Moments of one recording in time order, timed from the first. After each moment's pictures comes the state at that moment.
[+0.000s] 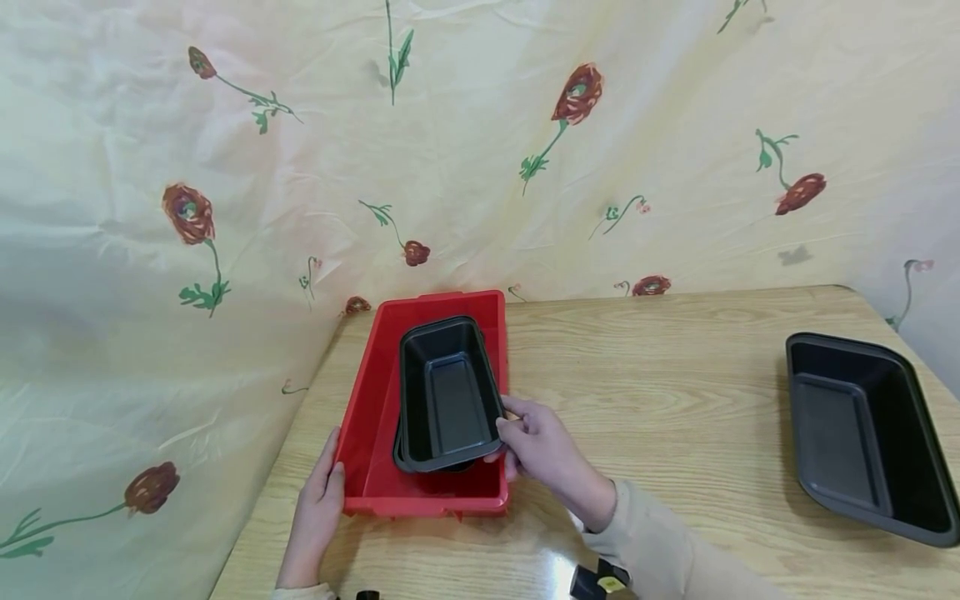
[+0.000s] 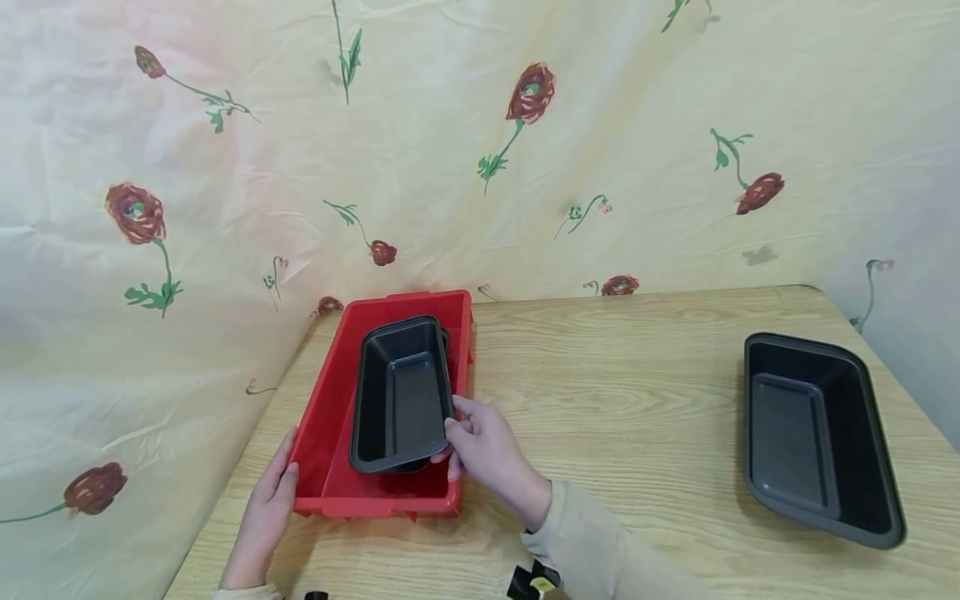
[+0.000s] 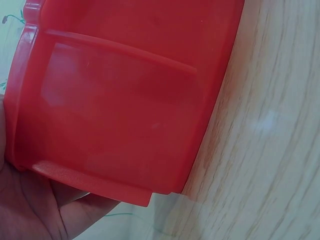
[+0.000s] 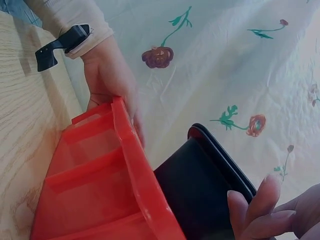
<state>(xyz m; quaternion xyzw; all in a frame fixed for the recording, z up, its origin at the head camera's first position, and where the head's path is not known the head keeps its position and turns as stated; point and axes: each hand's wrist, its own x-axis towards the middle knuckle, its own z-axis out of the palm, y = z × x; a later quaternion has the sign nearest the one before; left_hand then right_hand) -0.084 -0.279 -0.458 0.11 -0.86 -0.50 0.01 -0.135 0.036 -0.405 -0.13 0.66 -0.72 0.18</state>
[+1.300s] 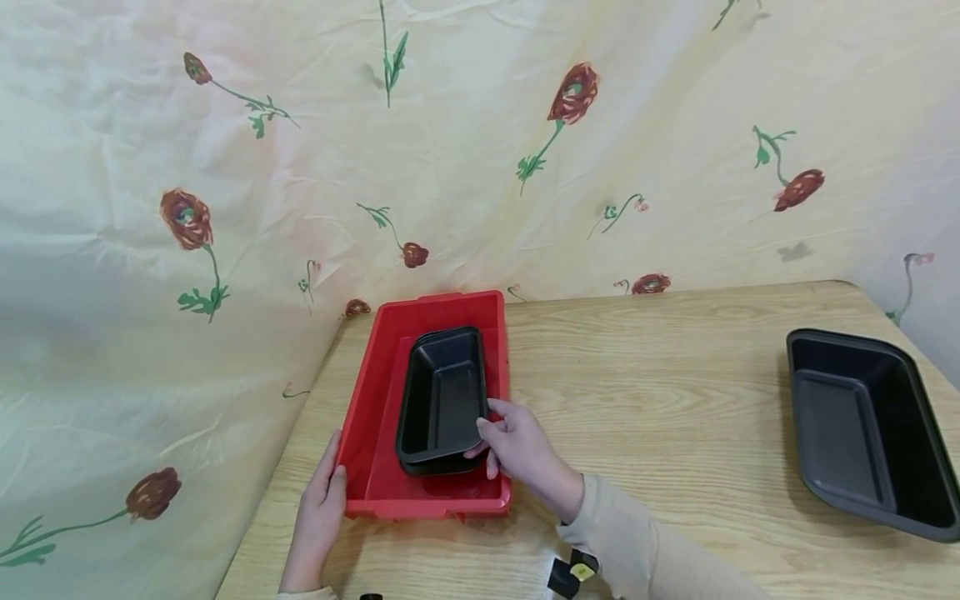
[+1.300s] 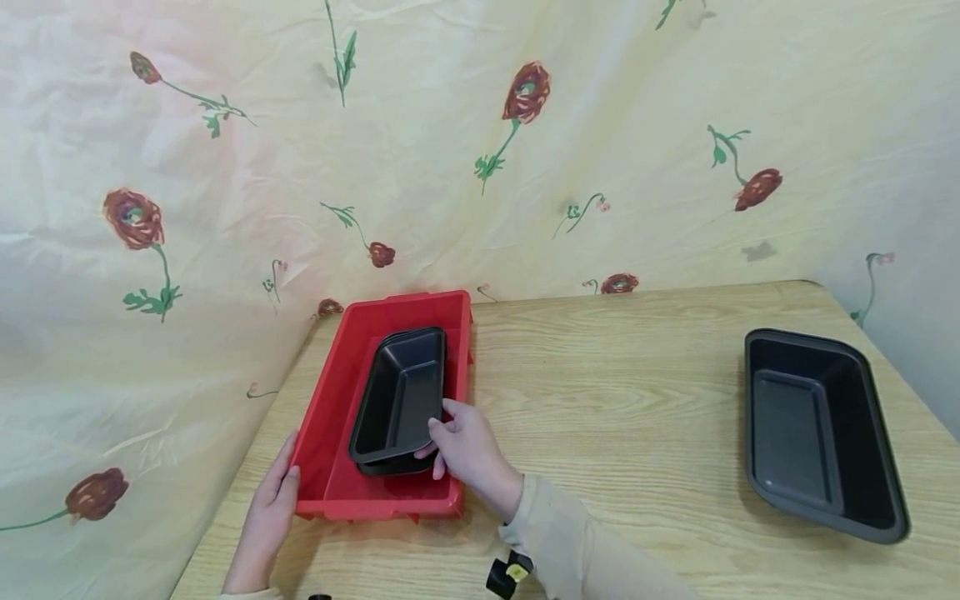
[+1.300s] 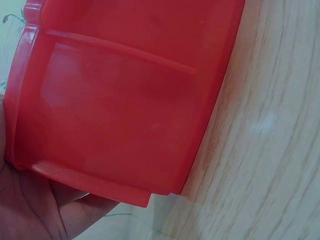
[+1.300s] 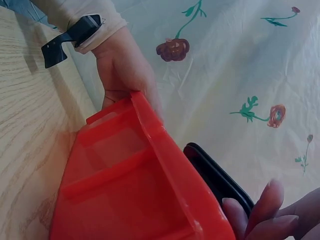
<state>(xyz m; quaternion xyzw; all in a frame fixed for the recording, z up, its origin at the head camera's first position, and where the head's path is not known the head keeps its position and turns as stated) -0.085 -0.277 -0.459 0.13 -0.85 -0.50 0.01 -0.144 0.011 -0.422 -0.10 0.69 -0.70 0.18</state>
